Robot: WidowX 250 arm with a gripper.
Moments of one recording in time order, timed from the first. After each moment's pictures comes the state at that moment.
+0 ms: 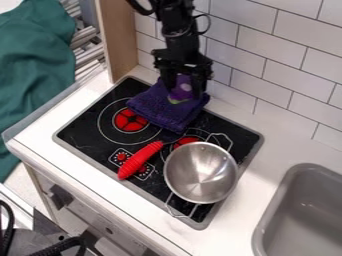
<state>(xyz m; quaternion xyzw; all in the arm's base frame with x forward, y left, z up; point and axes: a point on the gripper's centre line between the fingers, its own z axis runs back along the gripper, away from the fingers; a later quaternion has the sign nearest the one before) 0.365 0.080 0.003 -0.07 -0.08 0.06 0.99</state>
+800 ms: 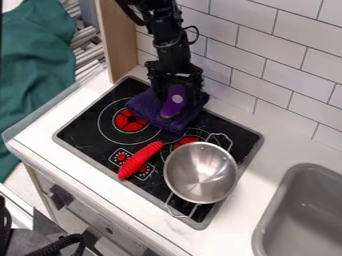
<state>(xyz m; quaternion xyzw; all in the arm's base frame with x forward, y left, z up) 0.364 0.091 -0.022 -0.09 -0.05 0.07 0.99</state>
